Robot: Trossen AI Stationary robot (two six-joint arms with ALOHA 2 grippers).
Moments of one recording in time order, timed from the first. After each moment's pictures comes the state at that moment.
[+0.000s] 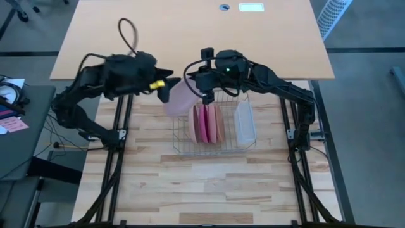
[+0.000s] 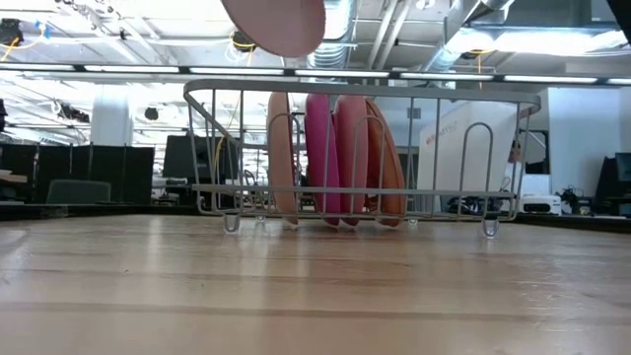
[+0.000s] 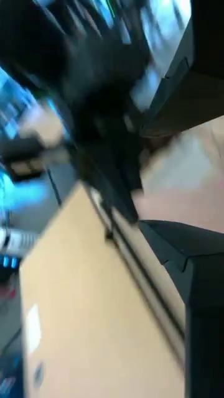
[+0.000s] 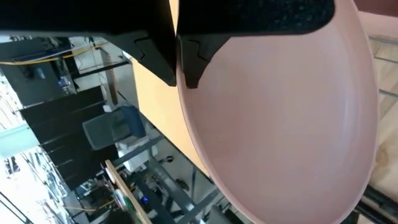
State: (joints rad) left arm 0.08 1.39 2.06 -0.97 -0.43 -0.49; right arm -0.17 1.90 2.32 -0.73 0.21 -0.85
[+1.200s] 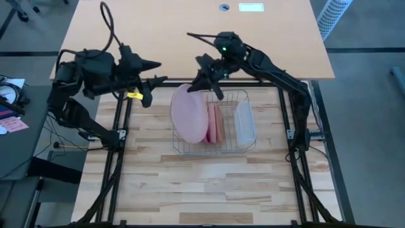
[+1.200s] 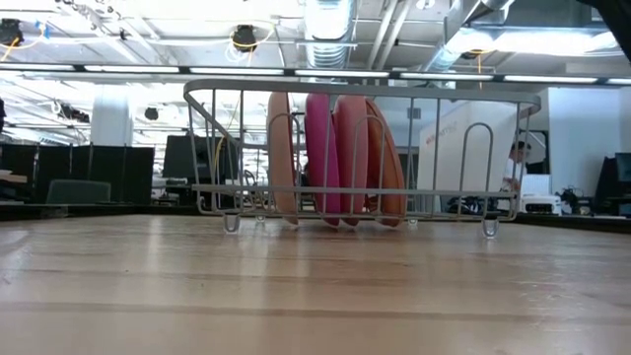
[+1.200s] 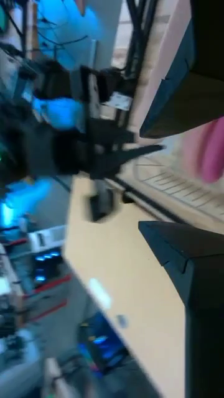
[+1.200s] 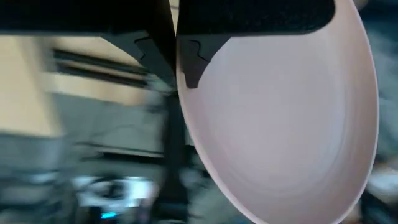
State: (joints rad) left arm -0.01 1.45 2.35 -1.20 -0.54 -0.03; right arm -0.38 1.95 2.32 -0.73 -0.74 -0.14
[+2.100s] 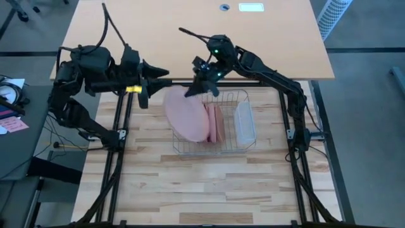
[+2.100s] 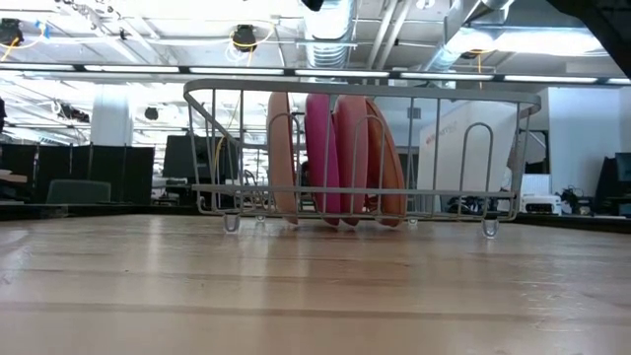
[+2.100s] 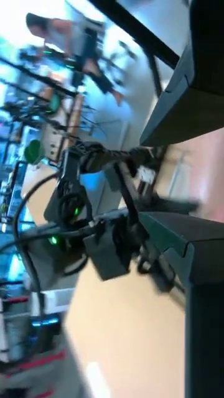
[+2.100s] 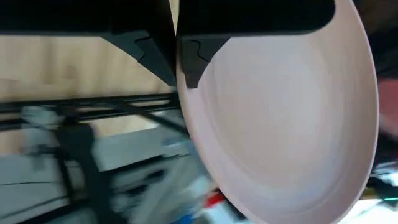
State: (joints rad) left arm 0.01 1.45 2.35 -1.07 -0.29 -0.24; right arm -0.40 2.02 2.32 -0.69 -0.97 0.25
